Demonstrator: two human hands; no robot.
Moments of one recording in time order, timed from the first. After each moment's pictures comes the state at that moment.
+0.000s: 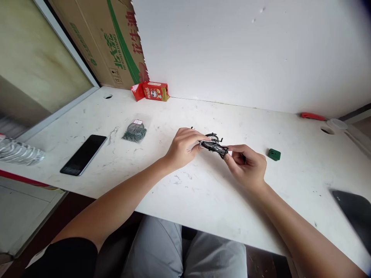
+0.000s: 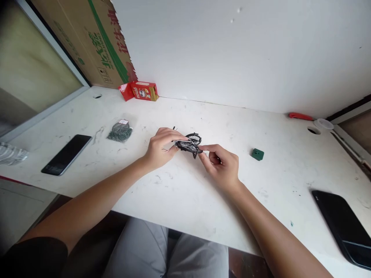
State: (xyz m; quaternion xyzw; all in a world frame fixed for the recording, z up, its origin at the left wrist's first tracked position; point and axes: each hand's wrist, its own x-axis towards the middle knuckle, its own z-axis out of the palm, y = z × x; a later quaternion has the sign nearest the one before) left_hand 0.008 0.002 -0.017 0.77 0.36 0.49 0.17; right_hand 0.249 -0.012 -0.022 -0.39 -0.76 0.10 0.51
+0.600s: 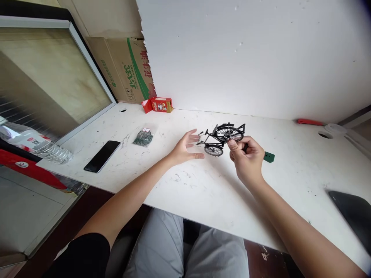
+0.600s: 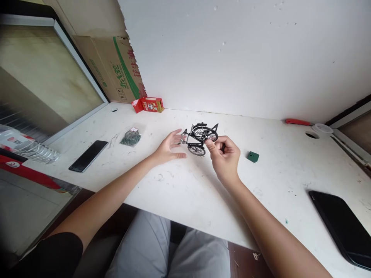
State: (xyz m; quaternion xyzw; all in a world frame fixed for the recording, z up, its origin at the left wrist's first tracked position) left_hand 0.009 0.019 -0.049 0.65 0.38 0.49 0.44; right_hand 0.247 -0.003 -0.003 -0.39 -0.55 0.37 0.64
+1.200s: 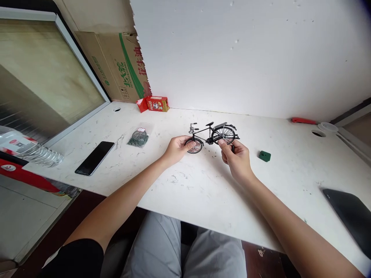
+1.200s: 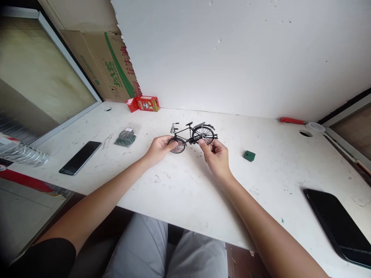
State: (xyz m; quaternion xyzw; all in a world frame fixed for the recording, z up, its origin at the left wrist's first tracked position) left_hand 0.016 0.016 -0.036 0.54 0.37 0.56 0.50; right_hand 0.247 0.001 -0.009 -0.46 -0.53 0.48 0.53
